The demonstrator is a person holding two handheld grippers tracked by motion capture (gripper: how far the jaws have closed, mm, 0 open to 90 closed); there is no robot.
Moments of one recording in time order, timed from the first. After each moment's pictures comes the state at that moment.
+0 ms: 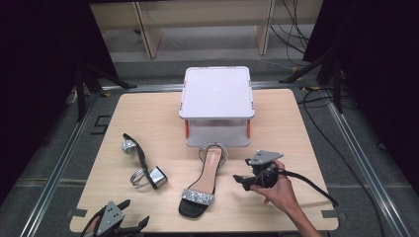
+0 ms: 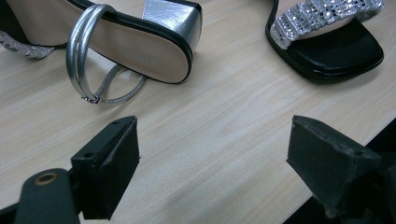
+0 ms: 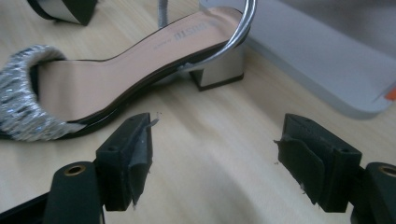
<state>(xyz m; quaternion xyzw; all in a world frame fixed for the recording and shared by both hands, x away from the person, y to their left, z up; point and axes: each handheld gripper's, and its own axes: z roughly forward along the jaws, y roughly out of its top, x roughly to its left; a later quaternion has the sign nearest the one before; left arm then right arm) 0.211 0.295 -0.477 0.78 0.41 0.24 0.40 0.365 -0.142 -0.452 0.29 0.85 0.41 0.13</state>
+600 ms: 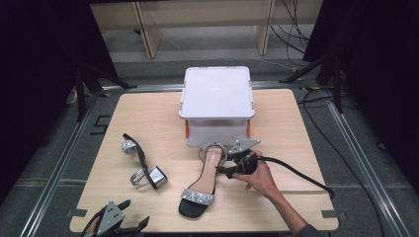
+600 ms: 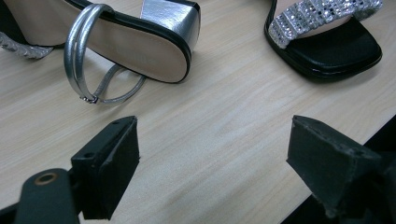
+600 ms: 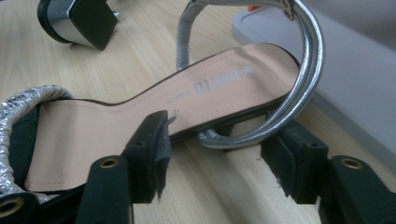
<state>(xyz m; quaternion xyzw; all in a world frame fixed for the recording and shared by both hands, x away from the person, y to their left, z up) 0.211 0.297 -0.477 0.79 0.41 0.24 0.40 0.408 -0.096 -0.462 0.25 0.87 0.43 0.07</state>
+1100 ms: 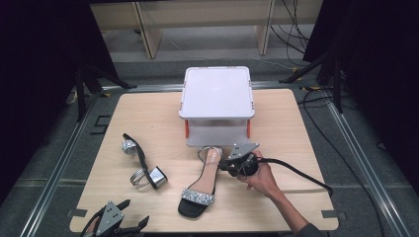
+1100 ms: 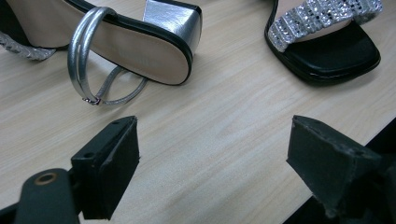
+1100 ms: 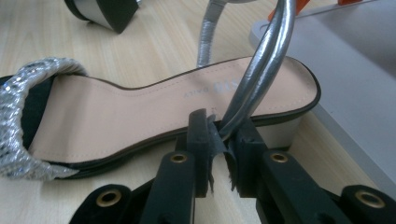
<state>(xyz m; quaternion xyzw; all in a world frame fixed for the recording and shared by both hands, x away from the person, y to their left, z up) 0.210 0.296 -0.477 0.79 0.41 0.23 0.40 0.401 -0.099 -0.460 0.18 0.88 0.43 0.10</state>
